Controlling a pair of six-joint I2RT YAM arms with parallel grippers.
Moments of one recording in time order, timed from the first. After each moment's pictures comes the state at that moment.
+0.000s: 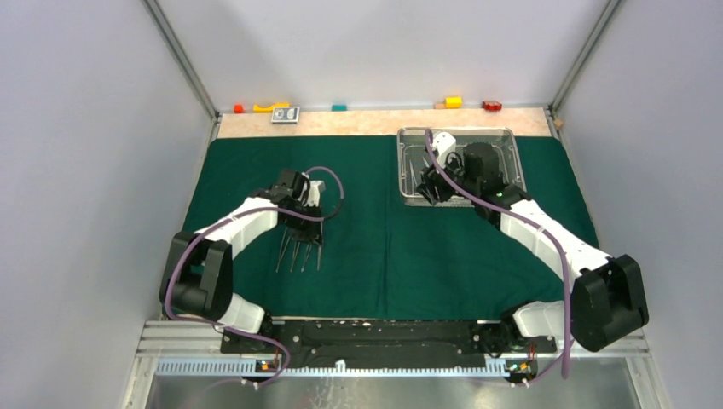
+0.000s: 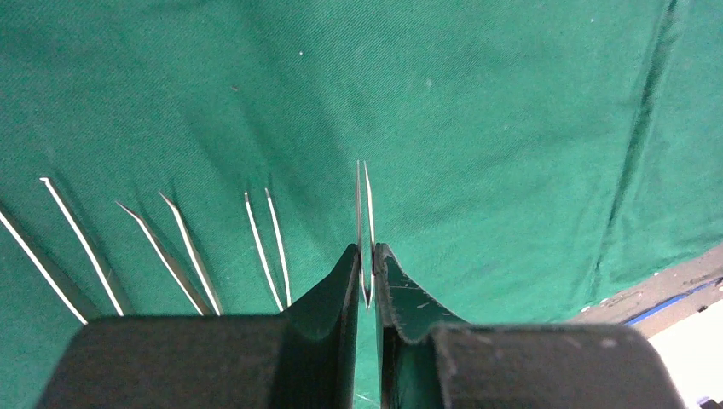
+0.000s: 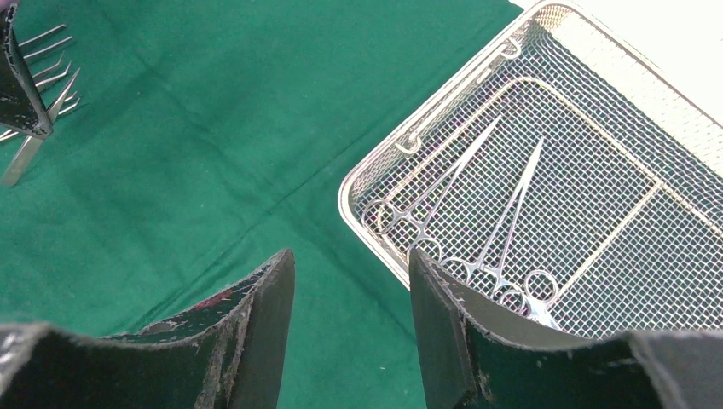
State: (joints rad) left arm -0.29 1.48 0.87 -0.59 0.32 -0.18; right arm 0.42 1.29 0.92 -0.11 -0.32 -0.19
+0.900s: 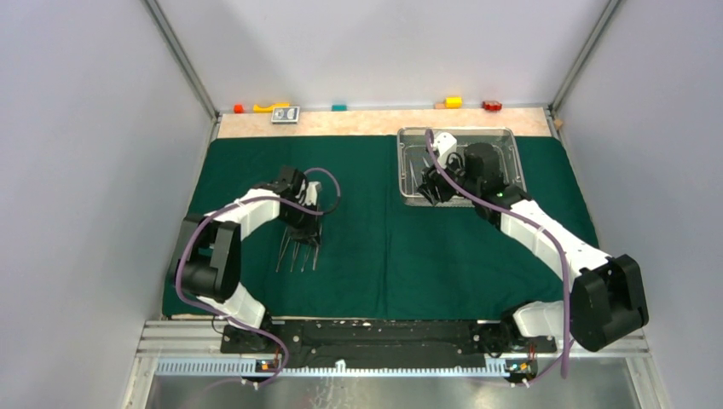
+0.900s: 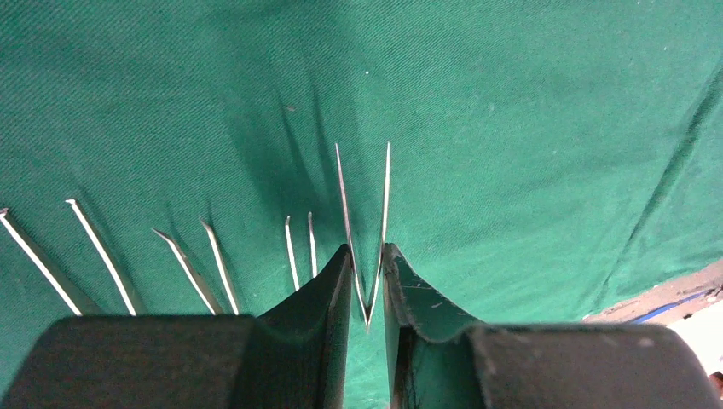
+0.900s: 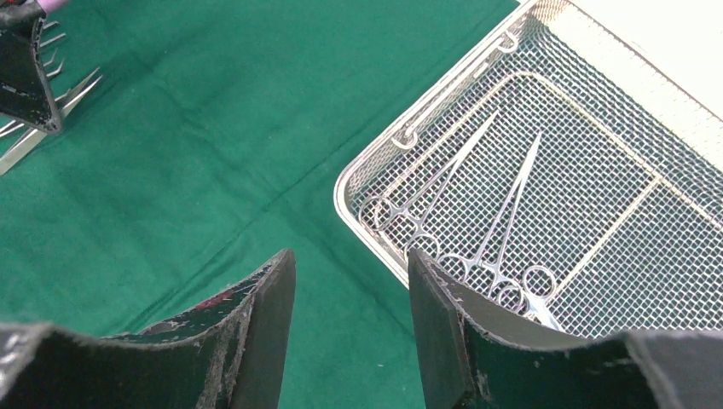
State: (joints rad) left arm -0.24 1.60 0.92 -0.63 0.33 -0.17; right arm 0.41 1.29 0.92 -0.11 -0.32 -0.19
